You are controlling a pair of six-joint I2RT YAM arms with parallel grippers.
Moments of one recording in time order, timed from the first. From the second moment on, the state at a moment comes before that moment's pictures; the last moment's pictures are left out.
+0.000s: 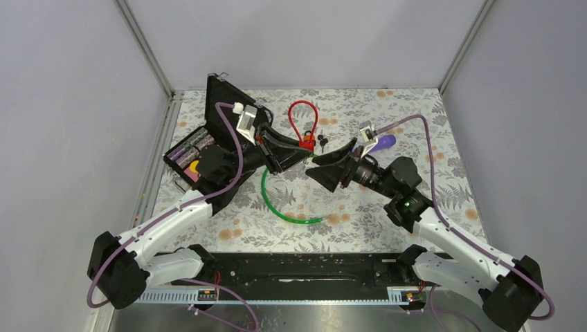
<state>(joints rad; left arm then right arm) -0.68 1.09 0.80 0.74 0.60 -0.76 0.68 0.89 0.64 0.44 -0.45 0.69</state>
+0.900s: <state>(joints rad) -0.68 1.14 0.81 0.97 0.63 -1.00 0.68 1.16 0.66 1.11 -0.58 1.12</state>
